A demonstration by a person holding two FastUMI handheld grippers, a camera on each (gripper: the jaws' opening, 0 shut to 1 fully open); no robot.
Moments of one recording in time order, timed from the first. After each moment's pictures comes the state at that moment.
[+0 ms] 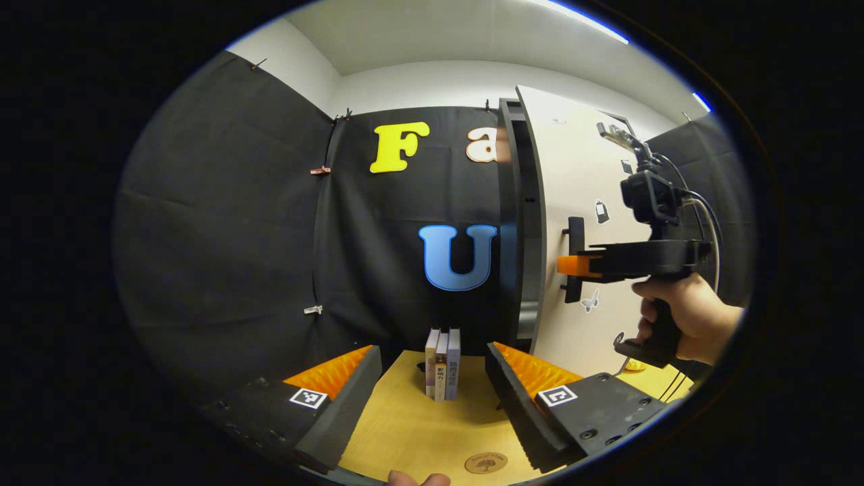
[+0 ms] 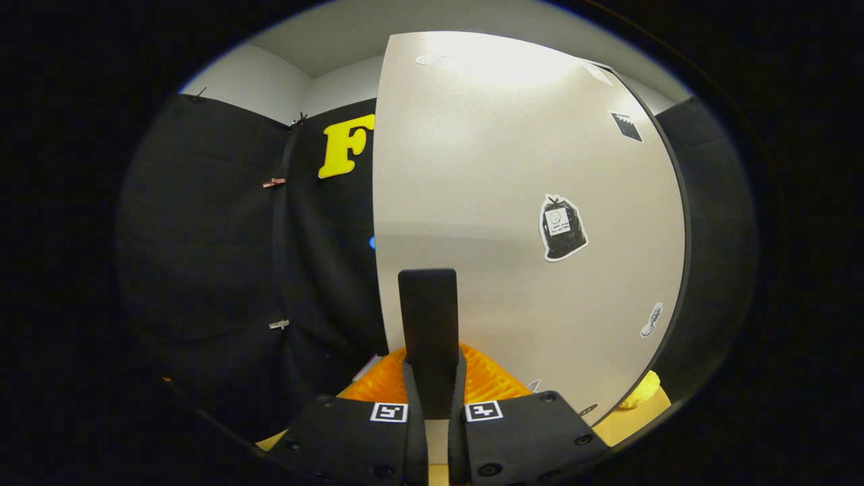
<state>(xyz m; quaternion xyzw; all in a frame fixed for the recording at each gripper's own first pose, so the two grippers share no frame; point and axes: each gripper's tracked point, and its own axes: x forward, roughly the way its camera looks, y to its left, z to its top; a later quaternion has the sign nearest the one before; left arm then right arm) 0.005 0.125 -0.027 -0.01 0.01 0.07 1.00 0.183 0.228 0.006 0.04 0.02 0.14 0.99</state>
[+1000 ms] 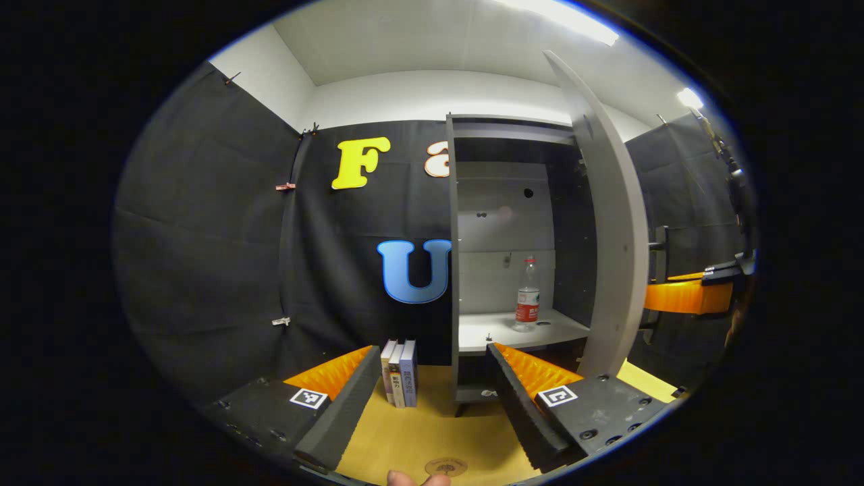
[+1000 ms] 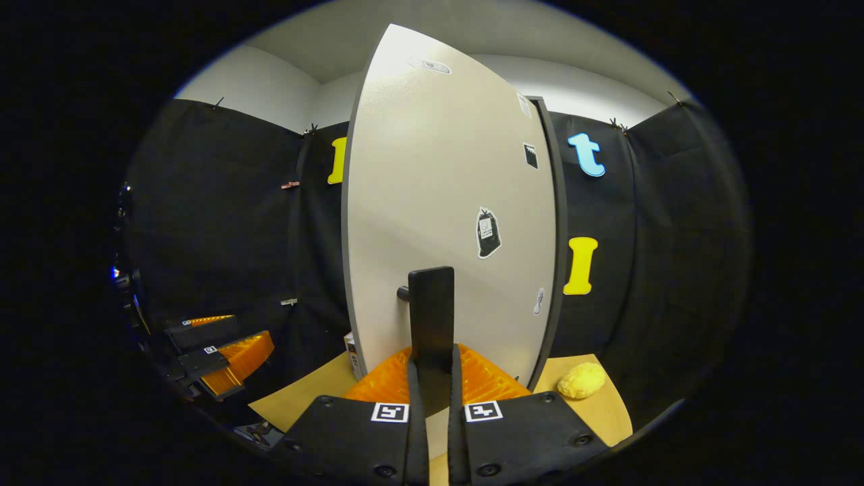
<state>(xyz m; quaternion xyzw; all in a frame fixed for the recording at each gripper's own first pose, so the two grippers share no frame) -0.002 0.024 0.003 0.00 -0.02 0.01 1.00 0.046 0.074 0.009 0.02 0.03 0.14 0.99</state>
